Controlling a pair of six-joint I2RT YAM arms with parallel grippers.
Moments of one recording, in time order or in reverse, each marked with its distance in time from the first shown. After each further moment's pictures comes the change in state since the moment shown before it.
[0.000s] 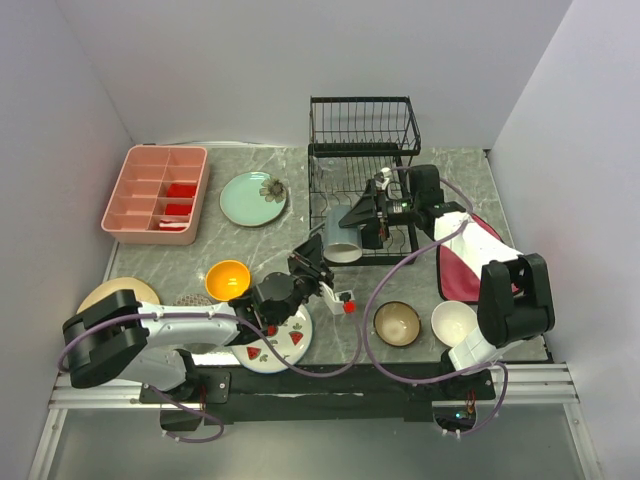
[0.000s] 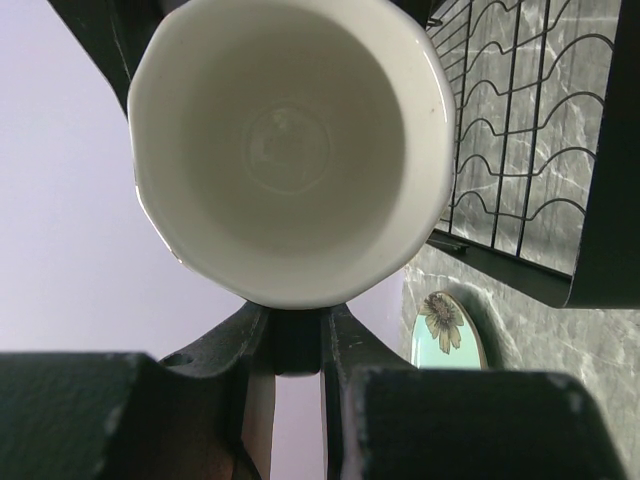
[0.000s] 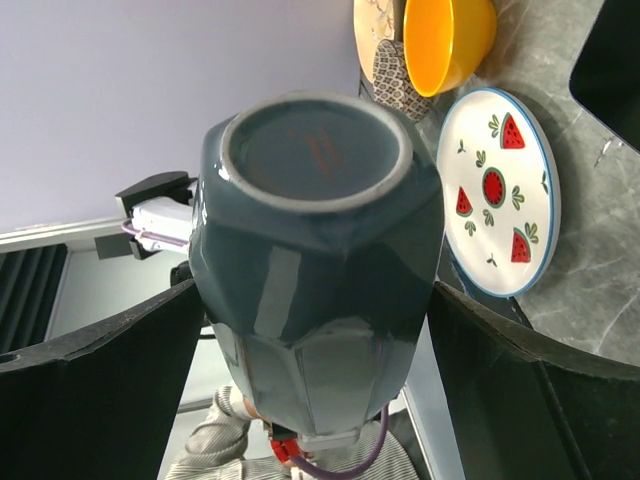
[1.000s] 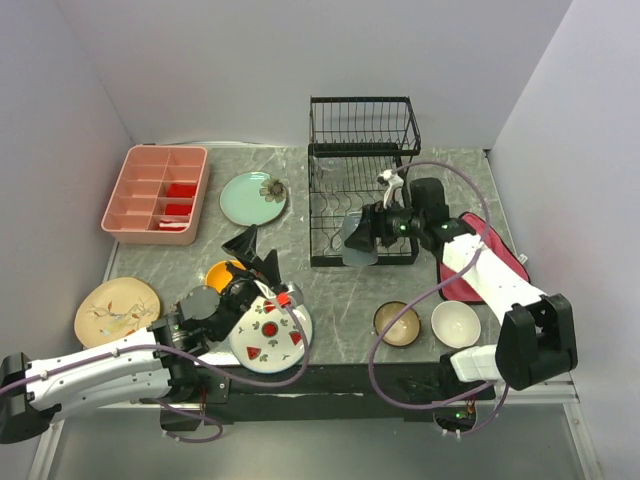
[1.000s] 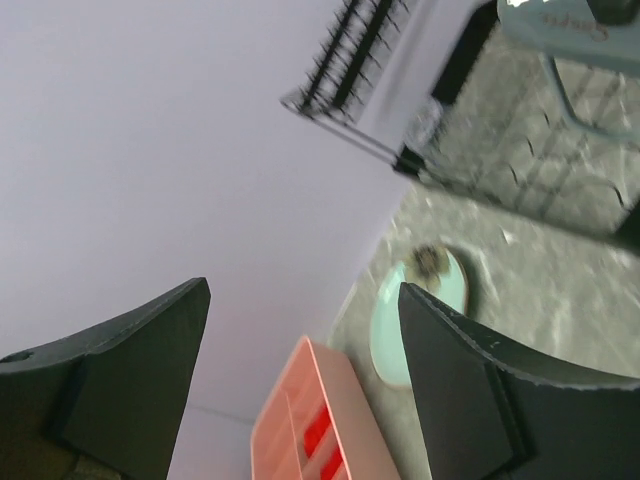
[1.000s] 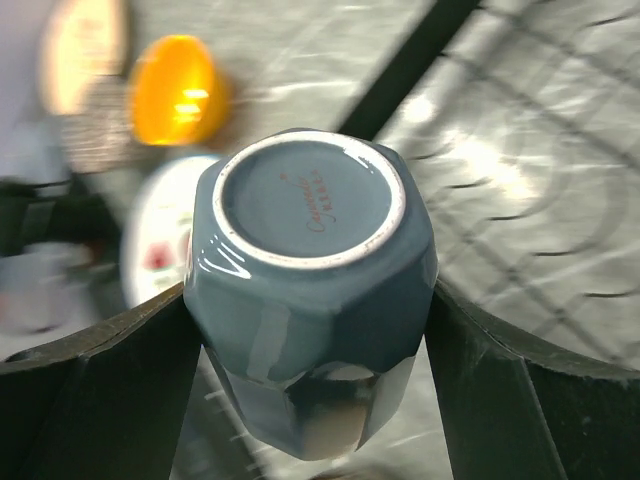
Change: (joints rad) left arm -0.002 -0.639 -0.087 -0.392 -0.084 -0.300; right arm 0.064 -0.238 -0.080 -0.130 0.532 -0.747
